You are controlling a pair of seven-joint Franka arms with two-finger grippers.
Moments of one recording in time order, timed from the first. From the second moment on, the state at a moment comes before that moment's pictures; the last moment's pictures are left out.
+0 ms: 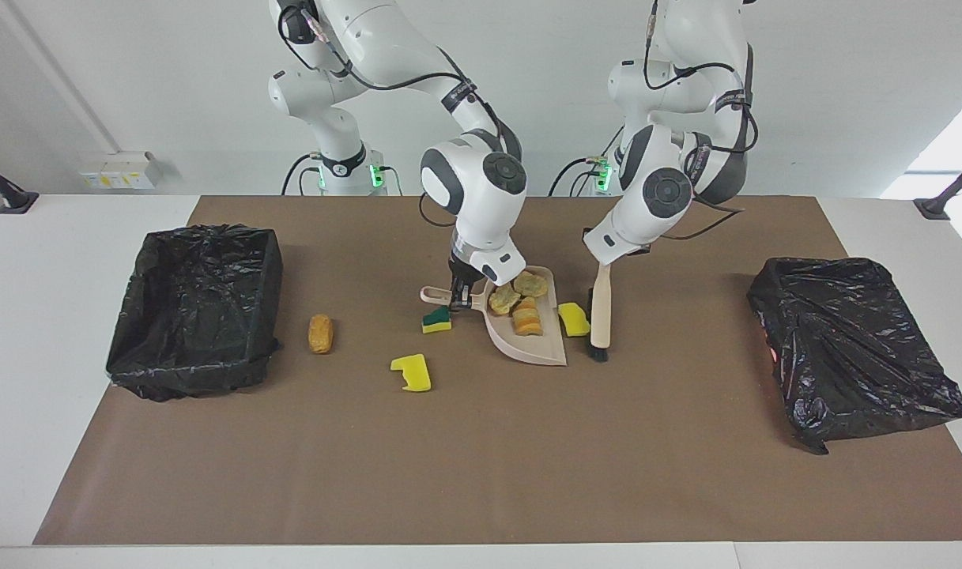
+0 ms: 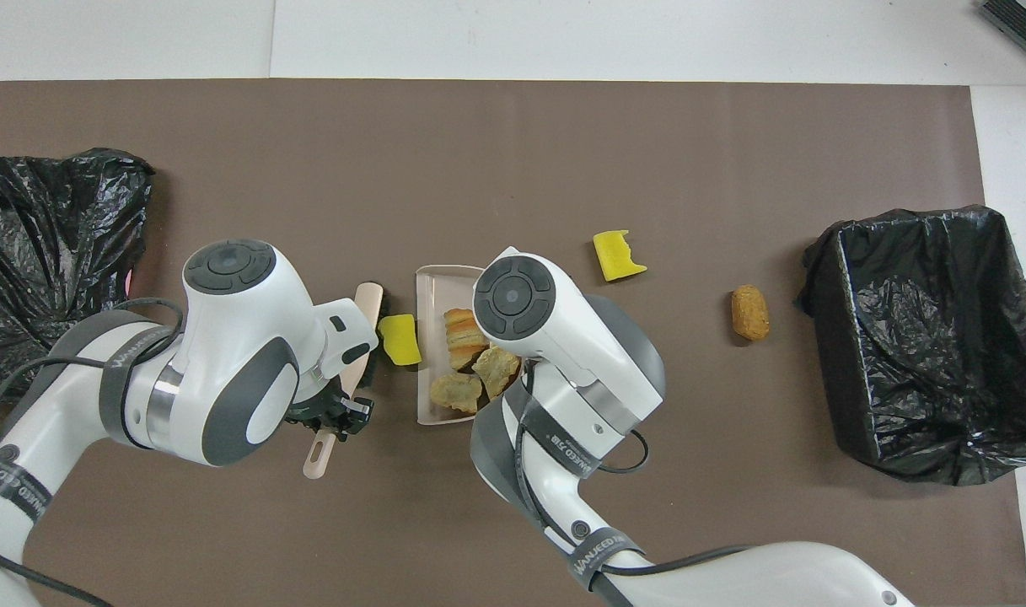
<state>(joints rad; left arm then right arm) -0.29 0.08 -0.14 -2.08 -0.15 1.74 -0.12 0.57 0.38 0.03 -1.72 -0.24 1.95 -0.86</state>
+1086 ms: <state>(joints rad) -0.29 -0.01 -0.11 -2.04 -0.22 1.66 -0.15 0.51 0.36 0.03 -1.72 -0.17 2.05 -0.97</state>
